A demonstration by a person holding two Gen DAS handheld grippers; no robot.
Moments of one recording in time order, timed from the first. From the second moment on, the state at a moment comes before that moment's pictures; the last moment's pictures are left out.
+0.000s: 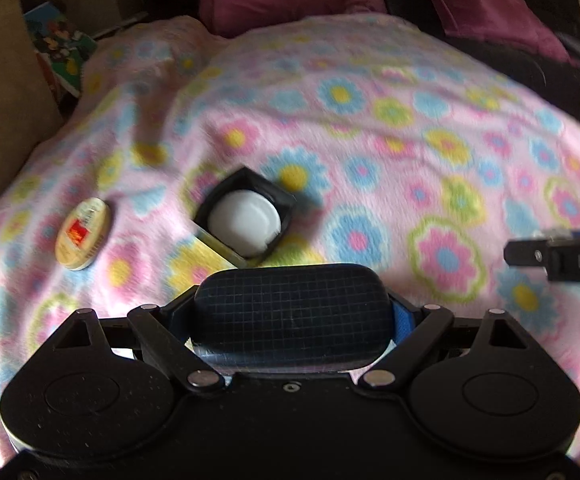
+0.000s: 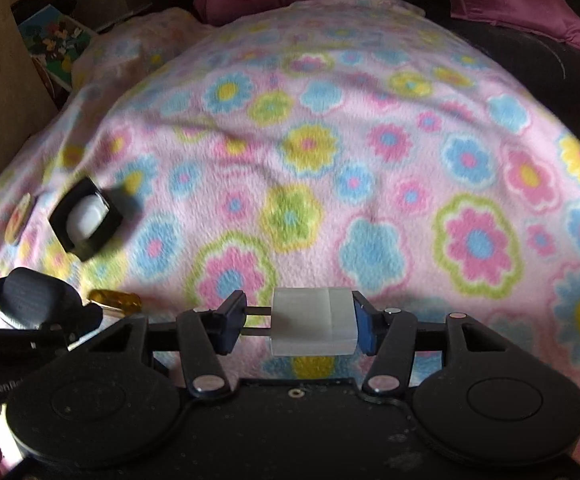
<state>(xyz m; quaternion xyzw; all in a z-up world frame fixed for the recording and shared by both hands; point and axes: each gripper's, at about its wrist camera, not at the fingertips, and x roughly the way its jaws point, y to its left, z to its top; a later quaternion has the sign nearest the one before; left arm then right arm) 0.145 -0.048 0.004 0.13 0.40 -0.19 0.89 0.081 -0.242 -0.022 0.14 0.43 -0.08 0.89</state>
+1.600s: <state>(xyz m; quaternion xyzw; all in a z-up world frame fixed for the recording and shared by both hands) -0.075 0.023 0.034 0.04 0.51 -0.11 0.85 -0.185 -0.148 0.061 0.07 0.38 0.06 0.92</state>
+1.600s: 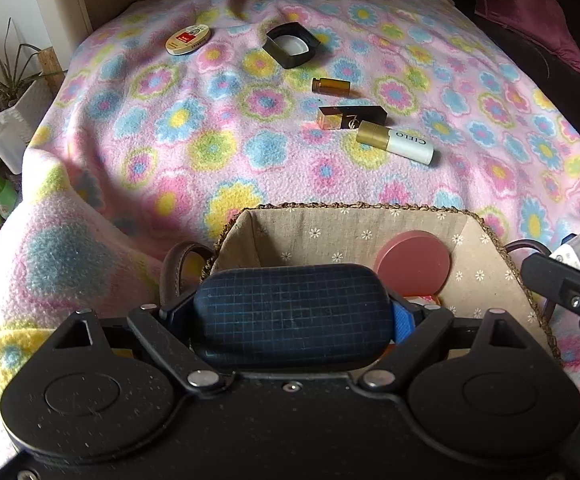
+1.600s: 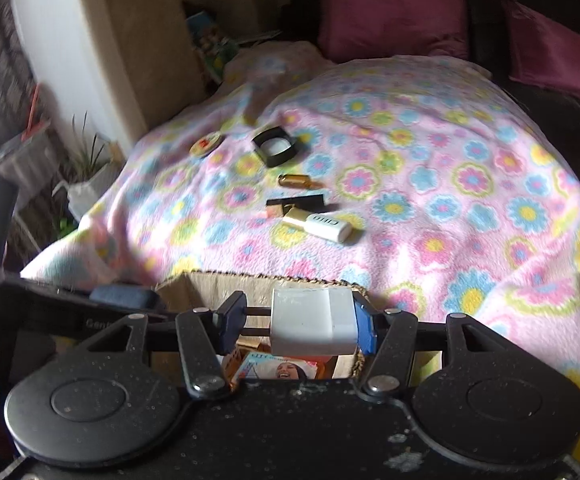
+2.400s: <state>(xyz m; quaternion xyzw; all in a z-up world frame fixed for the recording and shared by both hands) -0.071 0.022 0.028 0.04 0.53 -0.11 0.84 -0.178 -0.143 0.055 0.05 0.41 0.06 0.91</state>
